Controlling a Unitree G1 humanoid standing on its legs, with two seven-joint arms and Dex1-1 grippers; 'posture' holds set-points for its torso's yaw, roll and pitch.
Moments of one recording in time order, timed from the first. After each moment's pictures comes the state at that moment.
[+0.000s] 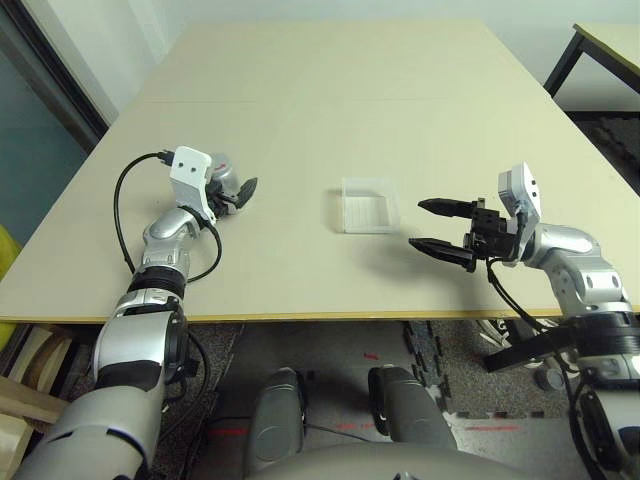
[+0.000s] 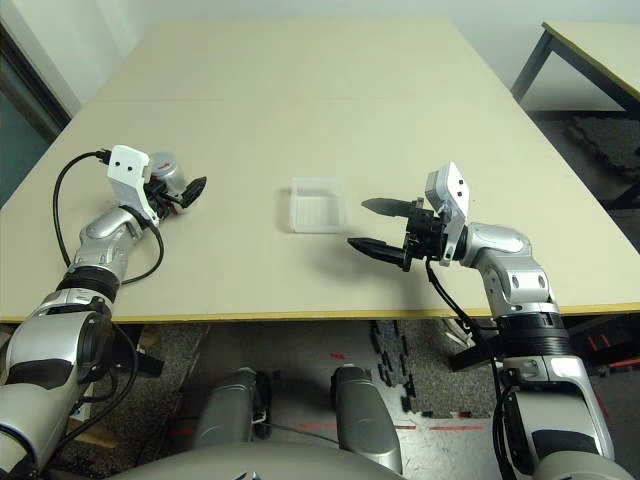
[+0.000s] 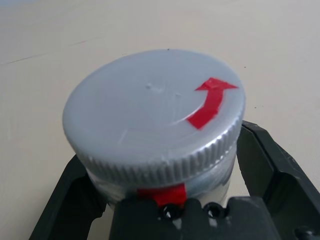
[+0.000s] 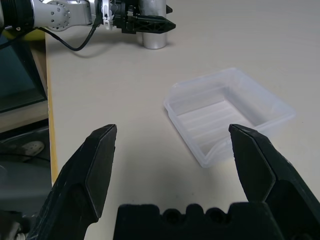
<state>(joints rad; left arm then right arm) -0.77 0.44 0.18 1.13 -0.12 -0.29 -0.62 -0.38 -0.56 -0.04 0.23 0.42 0.17 1.25</state>
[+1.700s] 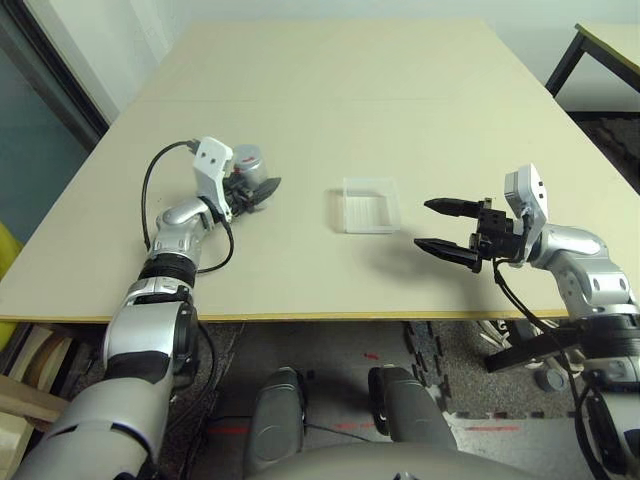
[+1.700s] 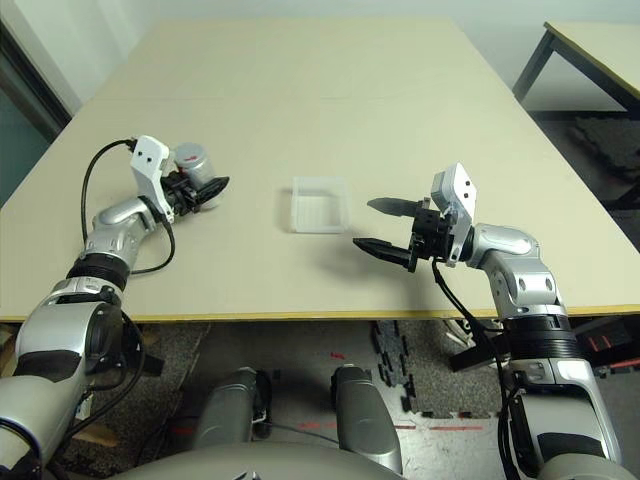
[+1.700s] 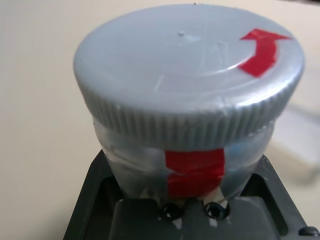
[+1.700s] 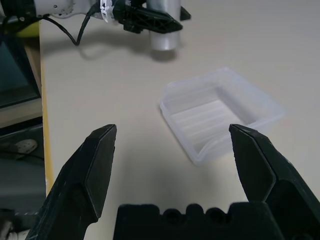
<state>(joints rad) -0.83 0.35 0.11 0.93 -0.15 -0.06 -0.96 -0.38 -0.57 -0.05 0.24 0.42 0.15 1.25</state>
